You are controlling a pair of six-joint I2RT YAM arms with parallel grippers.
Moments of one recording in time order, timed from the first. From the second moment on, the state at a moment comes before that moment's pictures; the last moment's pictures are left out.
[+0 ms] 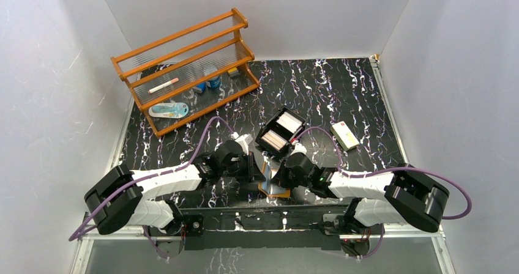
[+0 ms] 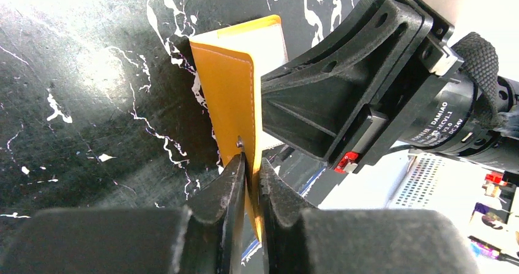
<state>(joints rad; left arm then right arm) -0.93 1.28 0.53 0.07 0.23 -0.93 1.03 1.26 0.36 0.16 0.07 1.01</state>
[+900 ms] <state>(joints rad) -0.94 1.27 0.51 0.12 0.24 -0.94 1.03 1.27 0.36 0.17 0.06 1.01</state>
